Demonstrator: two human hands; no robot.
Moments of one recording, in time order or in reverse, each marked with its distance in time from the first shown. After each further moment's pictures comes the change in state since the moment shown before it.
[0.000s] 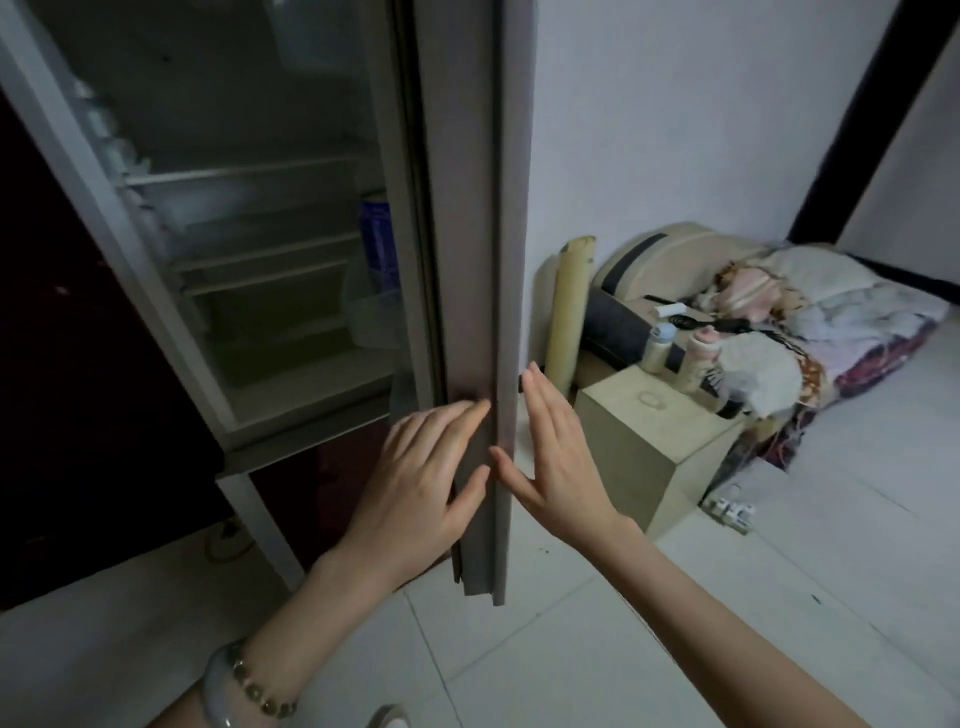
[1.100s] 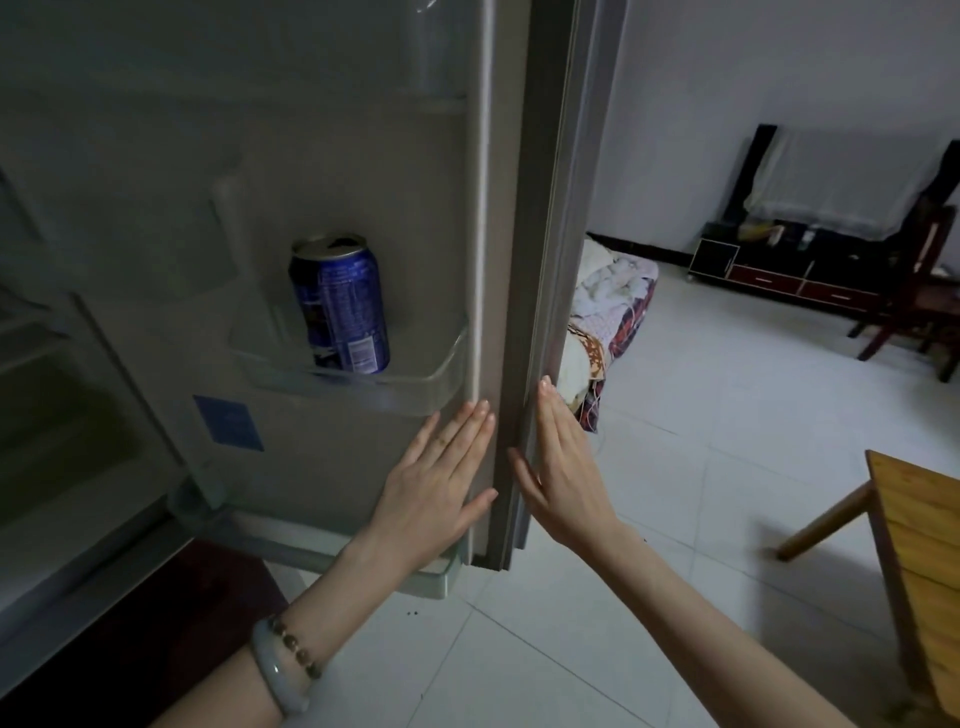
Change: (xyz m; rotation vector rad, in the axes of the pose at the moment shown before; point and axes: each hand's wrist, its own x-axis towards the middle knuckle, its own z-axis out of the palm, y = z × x) left_hand 0.221 0.033 0.221 0.178 -0.116 0.552; right_hand 0.006 0.220 -0.080 -0.448 0.018 0.443
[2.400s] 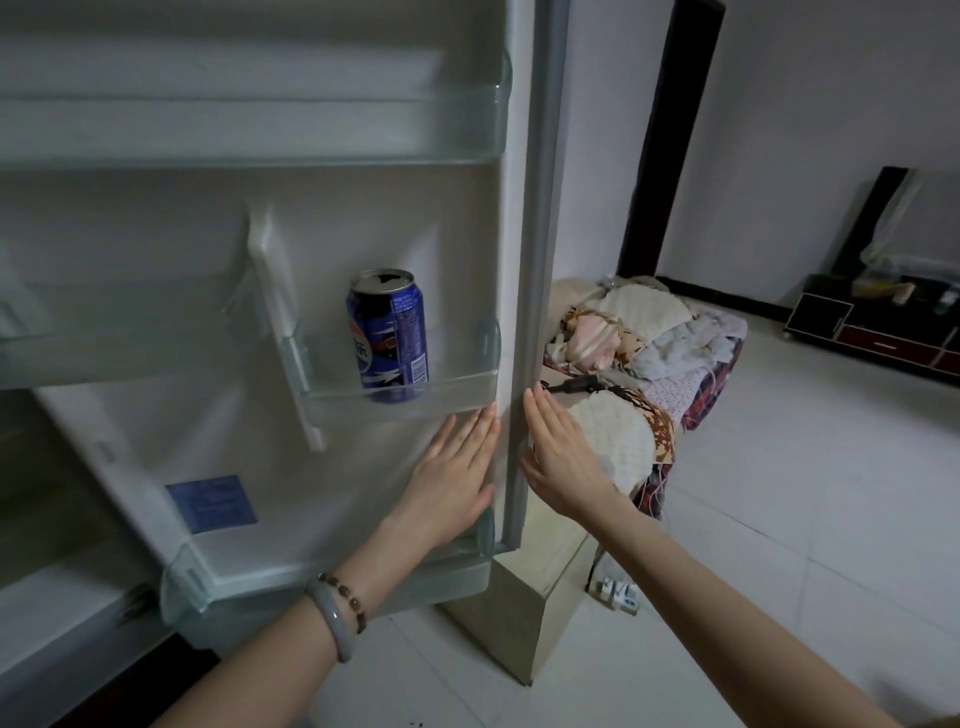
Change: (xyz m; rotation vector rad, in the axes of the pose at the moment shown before) left_hand 0.194 -0.094 0.110 0.047 -0.255 -0.163; right_hand 0.212 0.137 0.089 -0.004 -0.289 -0.096
